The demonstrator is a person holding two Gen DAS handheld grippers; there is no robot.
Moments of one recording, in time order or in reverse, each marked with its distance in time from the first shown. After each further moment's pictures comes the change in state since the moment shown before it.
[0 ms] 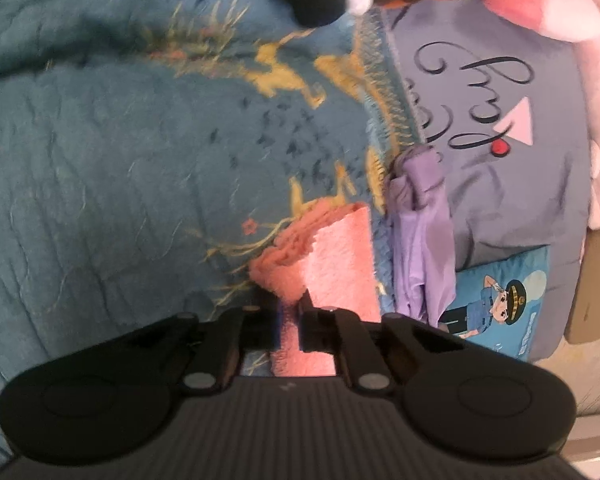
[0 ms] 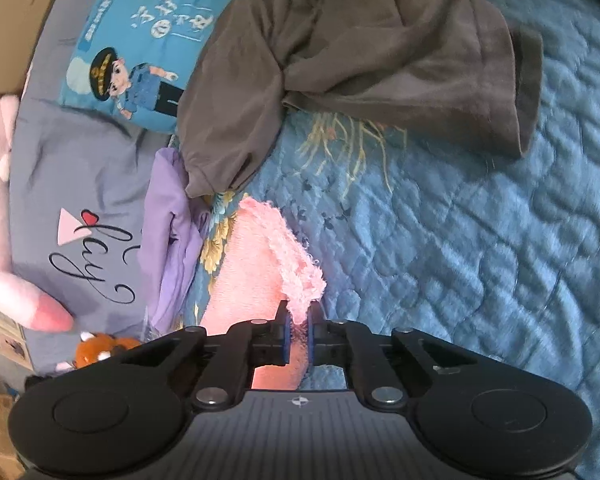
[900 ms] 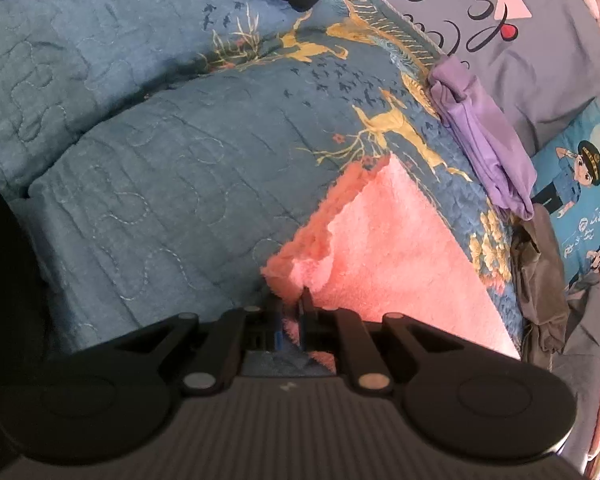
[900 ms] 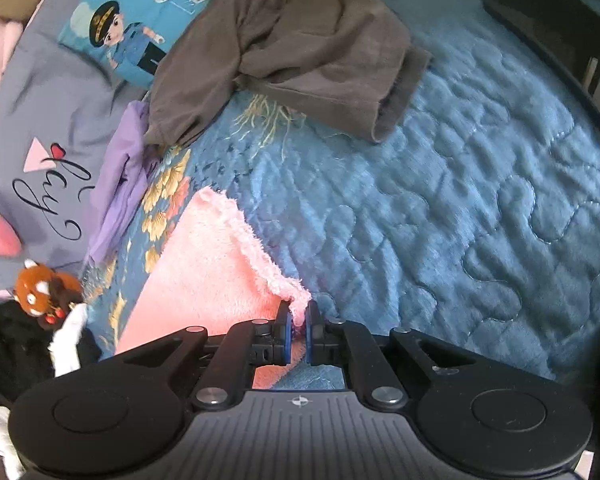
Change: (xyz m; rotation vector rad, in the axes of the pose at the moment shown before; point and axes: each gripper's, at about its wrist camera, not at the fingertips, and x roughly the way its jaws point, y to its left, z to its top) left arm -0.067 0.015 -0.063 0.367 0.003 0.306; right arm -0.047 -0.045 -0.021 -0.183 0.052 -0.149
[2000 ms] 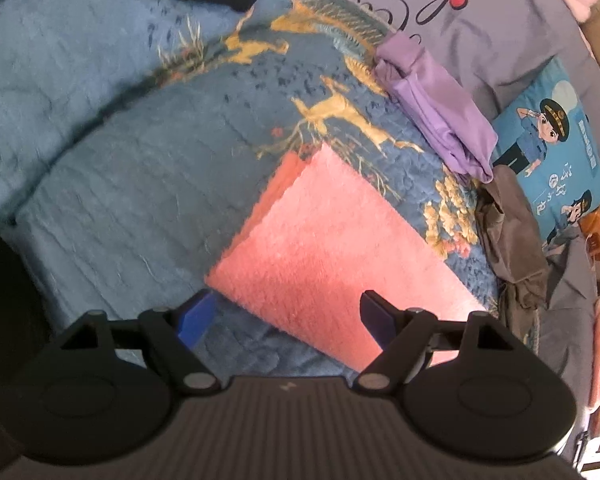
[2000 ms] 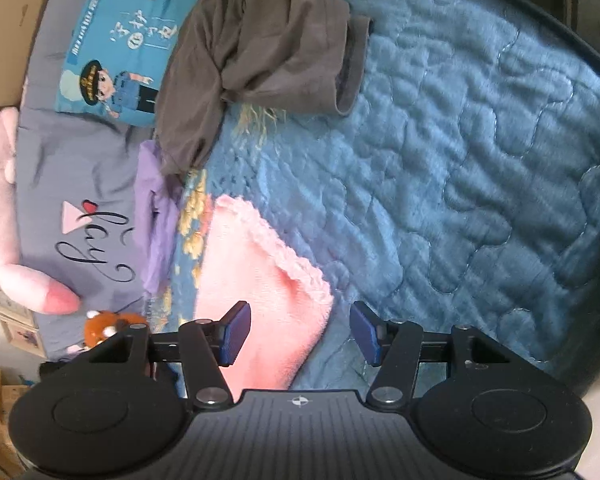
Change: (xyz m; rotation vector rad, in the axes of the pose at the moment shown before) left arm -0.028 -0.032 -0.001 0.125 0.035 -0.051; right arm -0.015 -0.018 -0.012 0.260 0.015 0.162
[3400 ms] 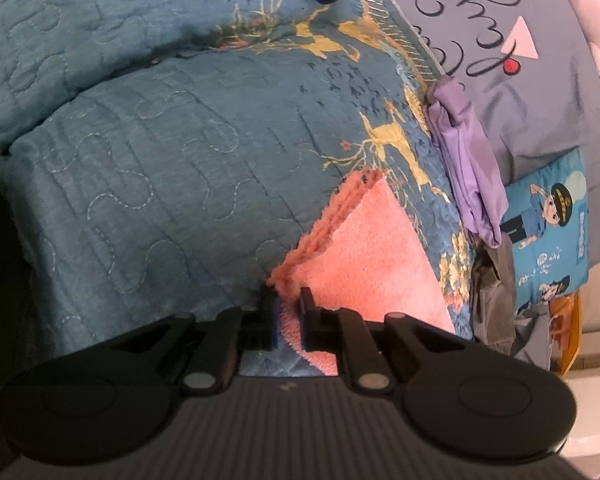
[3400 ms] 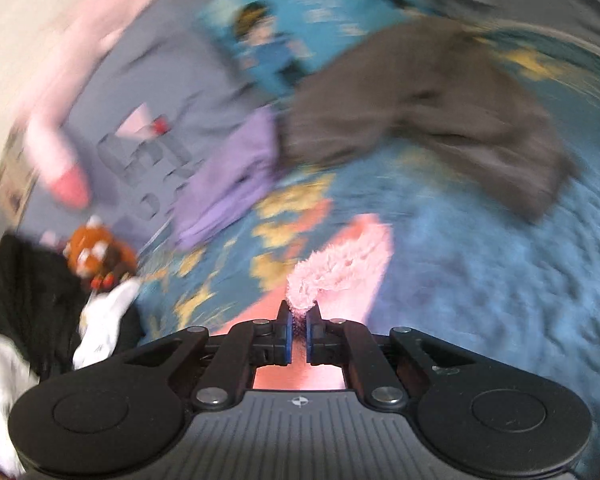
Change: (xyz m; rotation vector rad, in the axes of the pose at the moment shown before) left arm 0.037 0.067 0.002 -0.273 0.007 -0.131; right arm 0.015 0.116 -0.049 -0.620 -0.074 0.019
